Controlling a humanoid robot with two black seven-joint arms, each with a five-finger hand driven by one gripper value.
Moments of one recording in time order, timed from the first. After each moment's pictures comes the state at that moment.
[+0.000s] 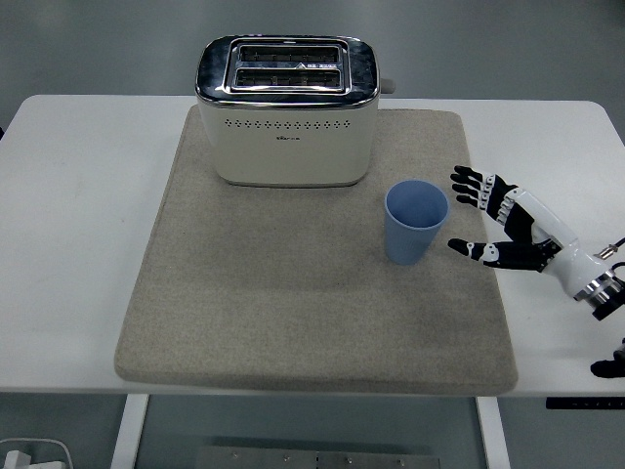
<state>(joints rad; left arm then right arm) 0.00 0.00 -0.06 -0.15 -0.04 -0.10 0.10 0.35 -0.58 0.80 1.31 -0.97 0.08 0.50</state>
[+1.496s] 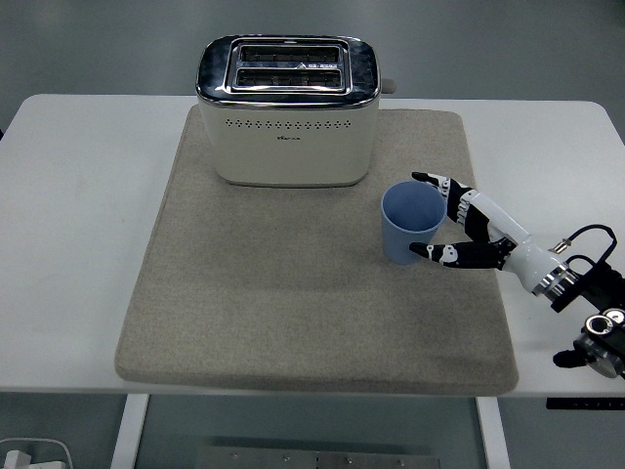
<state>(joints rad) 0.00 0.00 -0.06 -0.15 -0.04 -0.10 0.10 0.45 -0.49 0.69 1.24 -0.98 0.06 0.48</state>
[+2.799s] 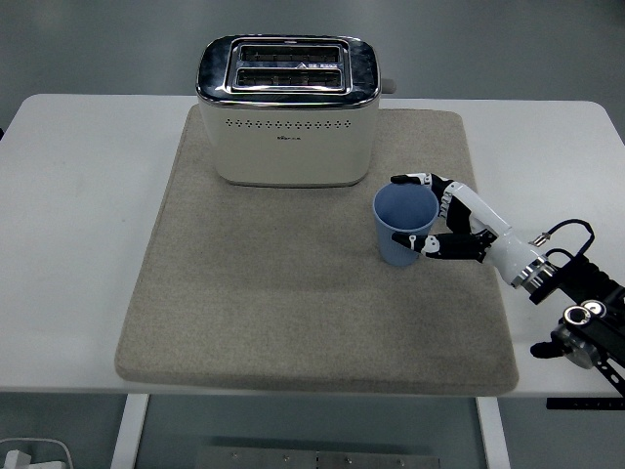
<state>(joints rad) 0.00 0.00 -0.06 -0.15 -0.04 -0.10 0.10 0.48 -0.41 0.69 1.20 -0.96 0.06 0.46</state>
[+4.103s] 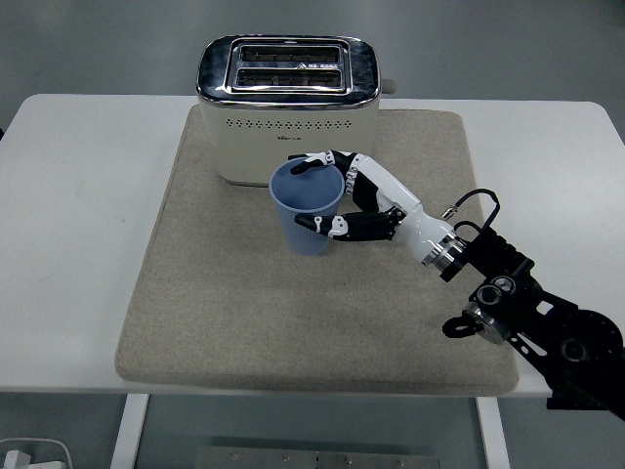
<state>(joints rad) 0.00 0.00 -0.06 -0.15 -0.04 -0.10 0.10 0.63 -0.16 0.59 1.19 -0.97 0.02 0.46</state>
